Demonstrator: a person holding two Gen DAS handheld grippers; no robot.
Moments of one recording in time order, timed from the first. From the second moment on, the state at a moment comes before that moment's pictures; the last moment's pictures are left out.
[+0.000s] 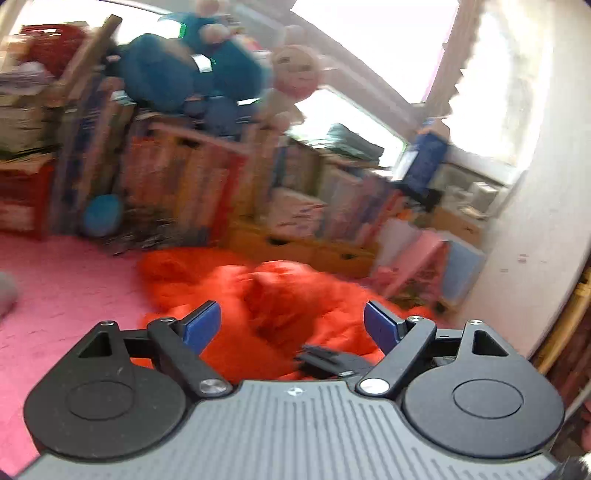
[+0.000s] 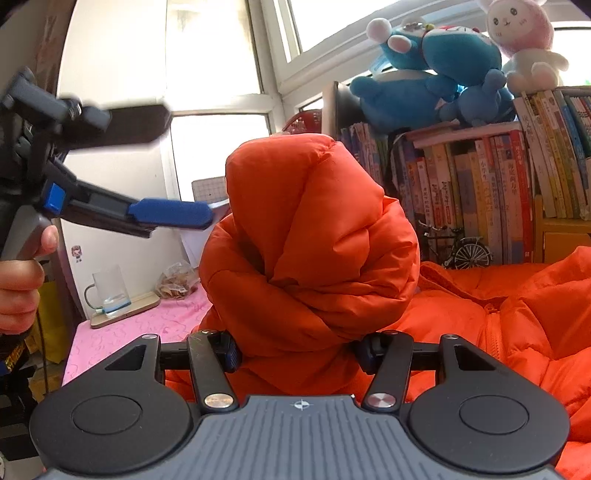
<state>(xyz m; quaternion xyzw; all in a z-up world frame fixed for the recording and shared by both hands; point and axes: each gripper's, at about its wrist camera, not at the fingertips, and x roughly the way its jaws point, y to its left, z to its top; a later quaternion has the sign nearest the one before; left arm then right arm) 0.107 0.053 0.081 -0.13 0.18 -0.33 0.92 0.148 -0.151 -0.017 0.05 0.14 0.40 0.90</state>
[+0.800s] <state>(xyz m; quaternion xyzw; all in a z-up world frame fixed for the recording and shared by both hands) 0.143 0.093 0.103 -0.21 0.16 -0.15 0.95 0.155 -0.153 -0.020 0.06 0.16 0.39 0.91</state>
